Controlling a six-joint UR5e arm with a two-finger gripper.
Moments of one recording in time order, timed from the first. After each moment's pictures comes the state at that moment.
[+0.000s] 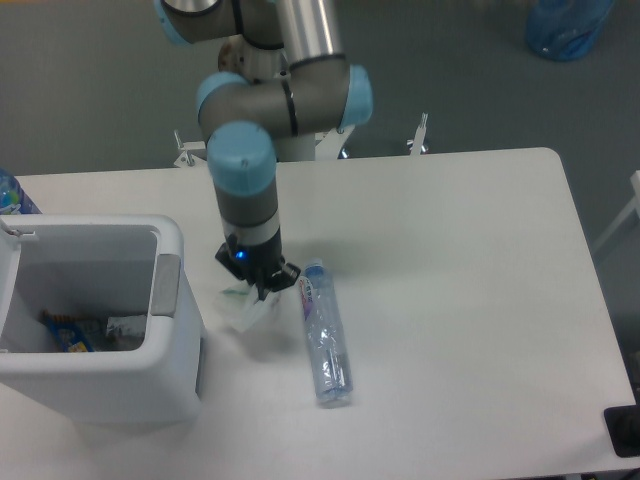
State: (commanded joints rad) arm 2.32 -1.67 -1.93 -0.85 1.50 0.72
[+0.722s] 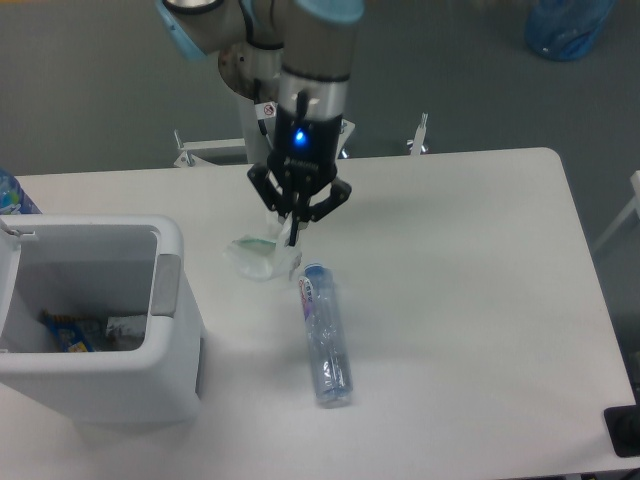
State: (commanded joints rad) arm 2.58 -1.50 -1.82 -0.85 0.98 0.53
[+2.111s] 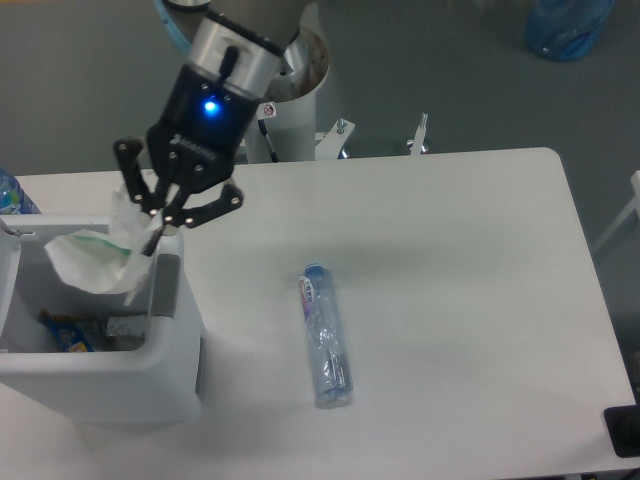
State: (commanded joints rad) arm 2.28 -1.68 -1.58 -0.84 0.86 0.26
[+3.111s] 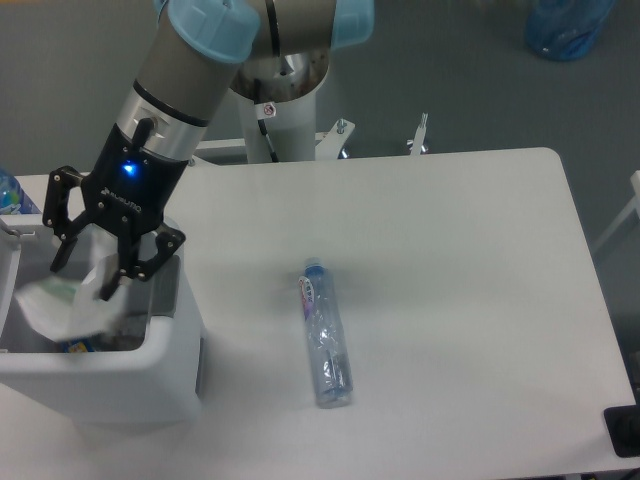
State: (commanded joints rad) arm 2.21 -1.71 -1.59 -0.84 0.97 0.34
